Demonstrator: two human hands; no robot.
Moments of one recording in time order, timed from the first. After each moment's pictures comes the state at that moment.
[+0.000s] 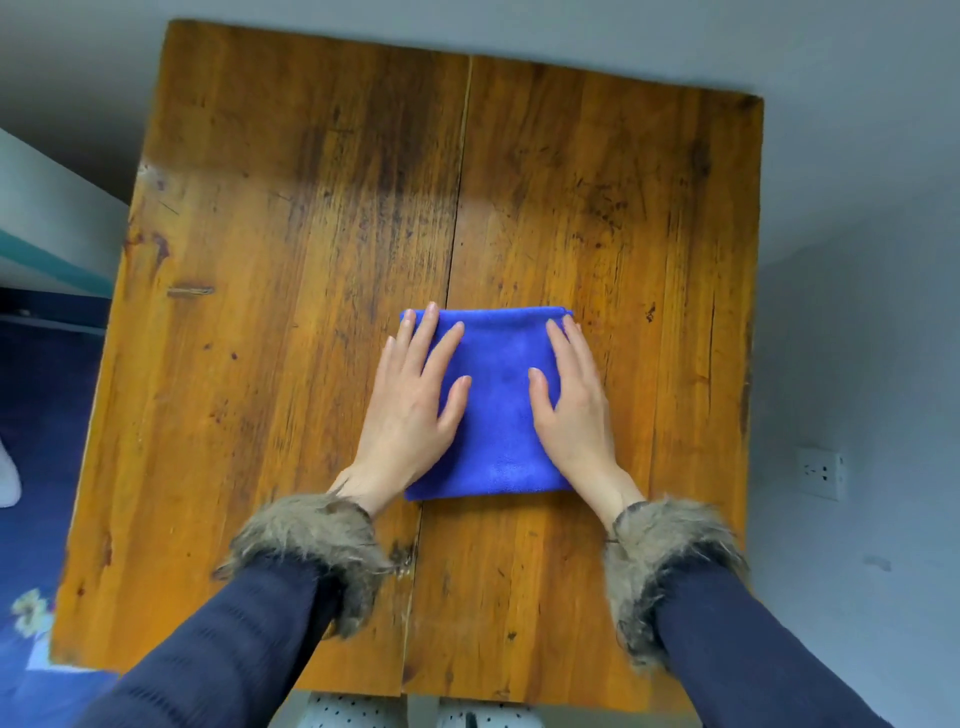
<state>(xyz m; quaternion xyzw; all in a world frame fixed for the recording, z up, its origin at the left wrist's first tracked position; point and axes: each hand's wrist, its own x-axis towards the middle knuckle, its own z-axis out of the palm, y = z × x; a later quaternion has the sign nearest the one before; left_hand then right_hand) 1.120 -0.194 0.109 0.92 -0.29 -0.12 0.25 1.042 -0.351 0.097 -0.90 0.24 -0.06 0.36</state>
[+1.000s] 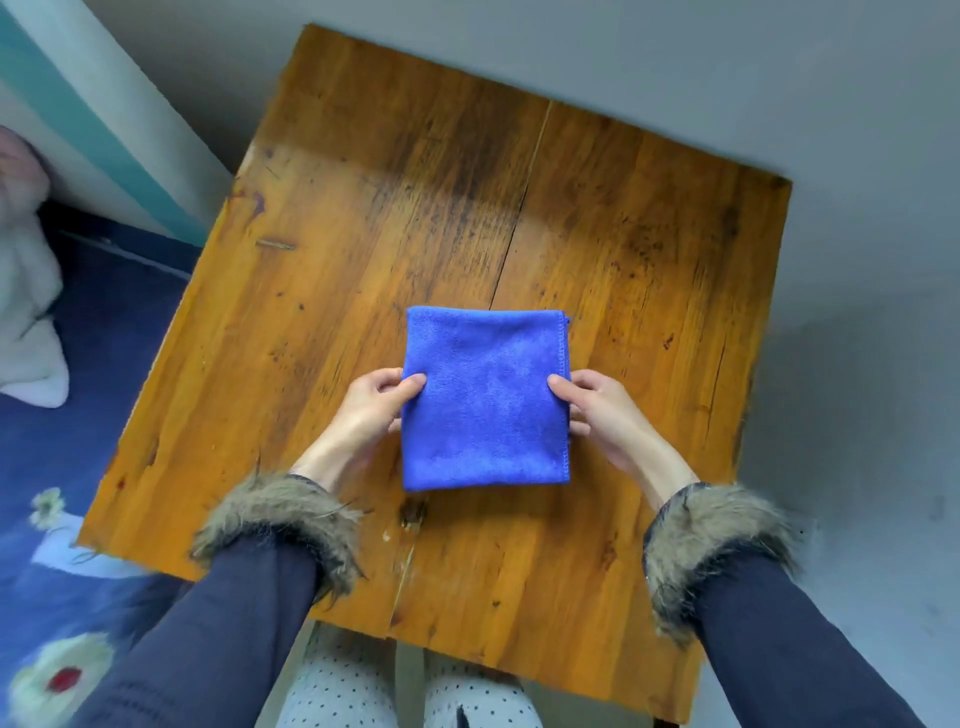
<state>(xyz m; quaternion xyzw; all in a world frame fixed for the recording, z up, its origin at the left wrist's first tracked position) 1.104 -0.132 0.140 0.67 0.20 -0.35 0.62 1.047 -0.362 0.156 -0.63 0.37 0.22 0.65</state>
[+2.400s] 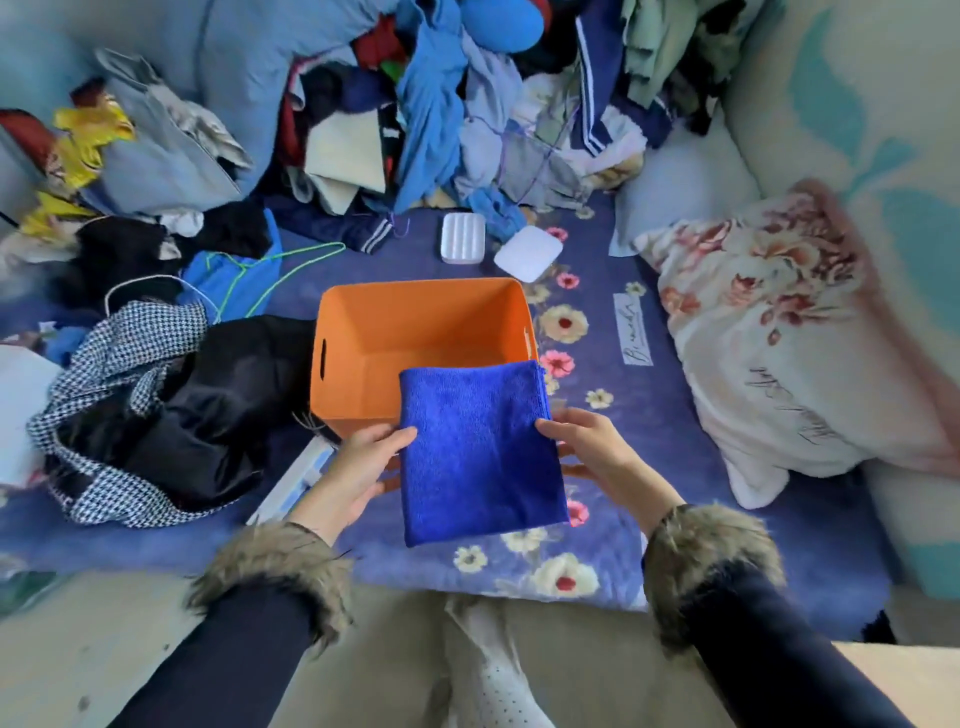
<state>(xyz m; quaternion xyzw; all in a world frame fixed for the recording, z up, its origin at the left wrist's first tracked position) 0.684 0.544 0.290 0.43 0.56 0.17 0.69 0.905 0.444 0.305 -0.72 -0.20 0.54 0.39</state>
